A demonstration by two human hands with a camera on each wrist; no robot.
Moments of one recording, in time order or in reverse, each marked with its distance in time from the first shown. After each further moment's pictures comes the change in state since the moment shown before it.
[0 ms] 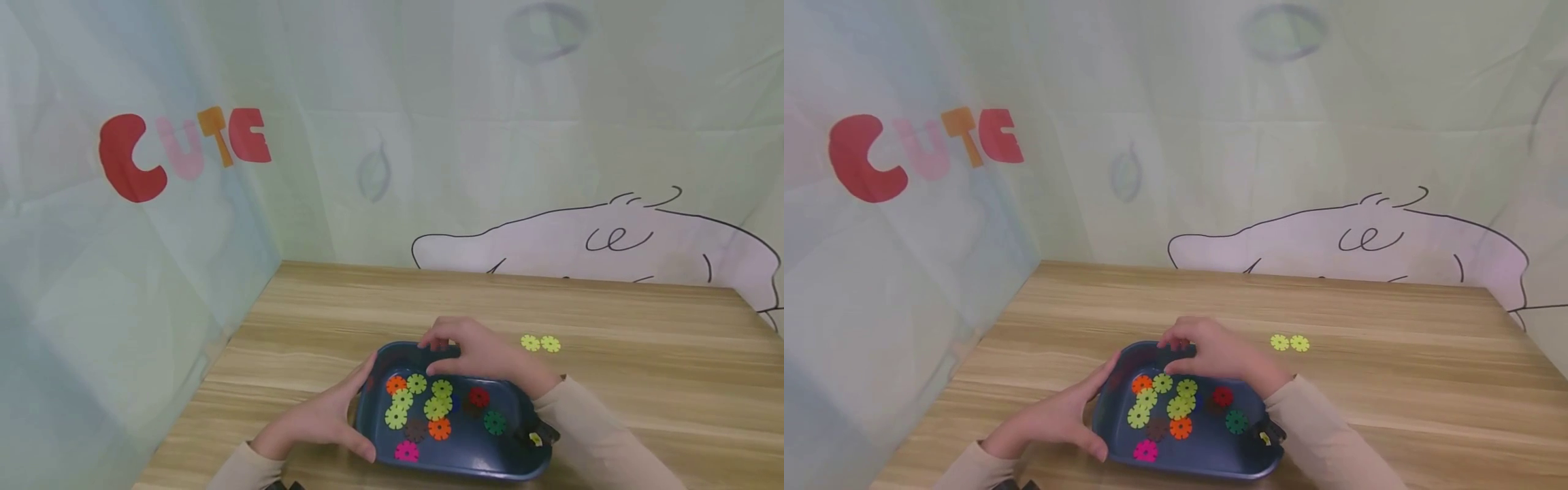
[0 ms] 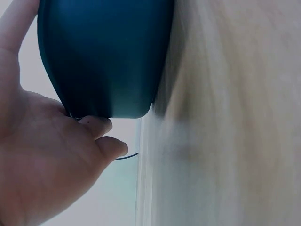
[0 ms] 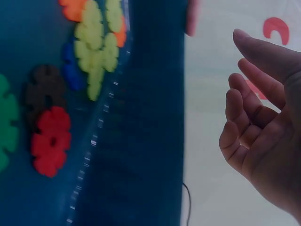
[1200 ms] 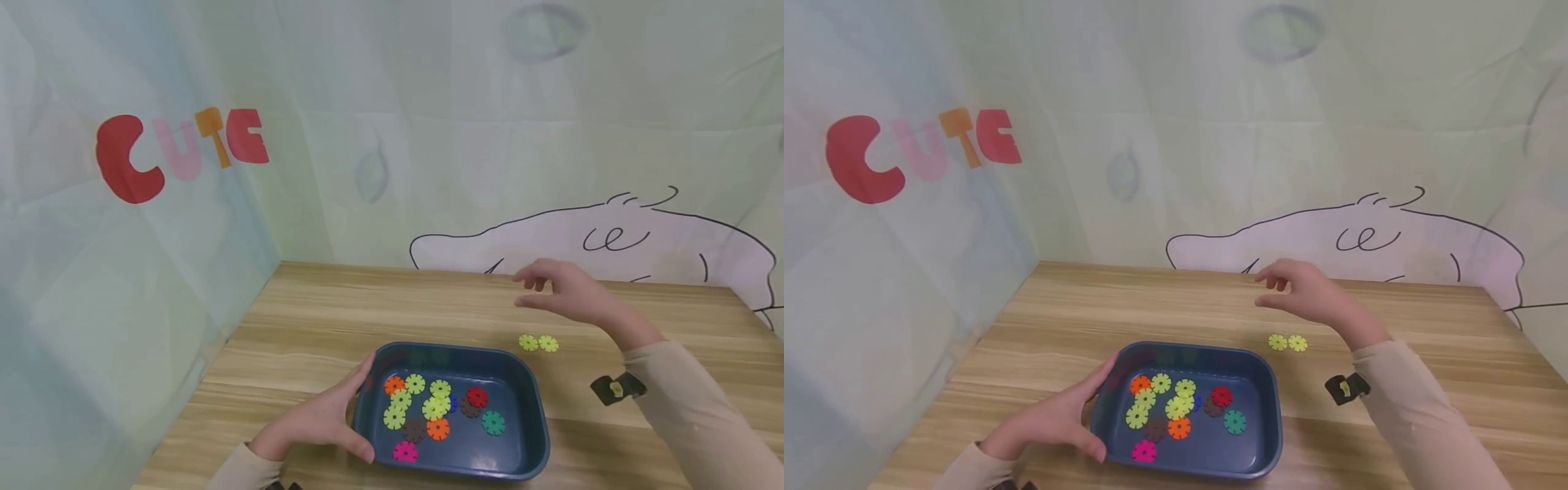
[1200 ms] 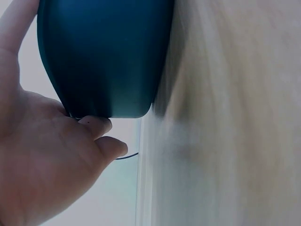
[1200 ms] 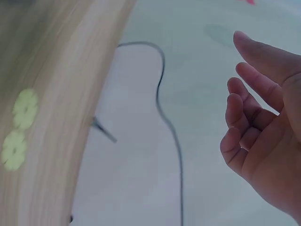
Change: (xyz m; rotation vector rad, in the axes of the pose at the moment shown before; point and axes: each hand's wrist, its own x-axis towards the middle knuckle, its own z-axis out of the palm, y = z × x) left_hand 0.000 0.000 0.000 0.014 0.008 -0.029; right_hand -0.061 0.044 -0.107 -0.276 0.238 0.240
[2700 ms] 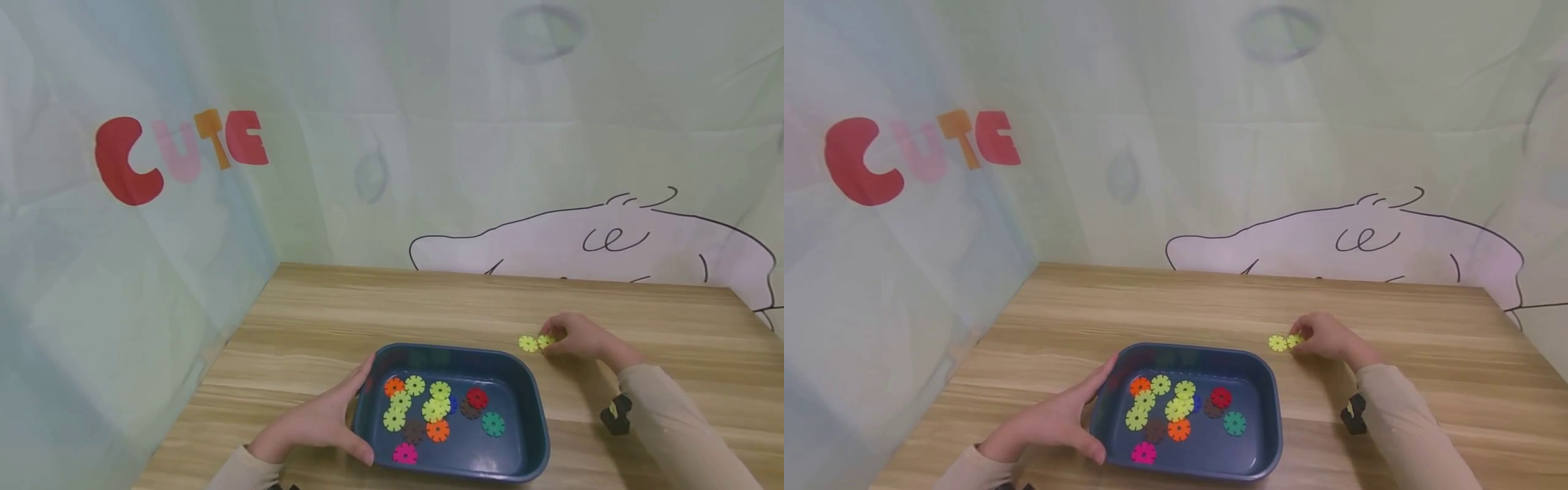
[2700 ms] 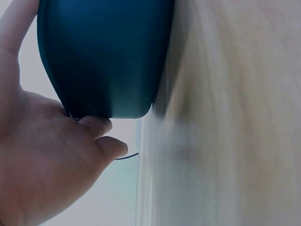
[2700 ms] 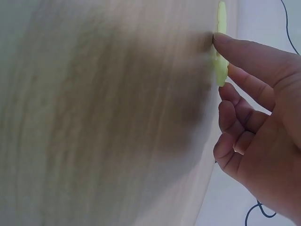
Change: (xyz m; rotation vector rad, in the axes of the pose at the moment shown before) left_hand 0.000 -0.001 0.000 0.027 0.012 0.000; right_hand -0.037 0.093 0.065 0.117 -0.230 0.288
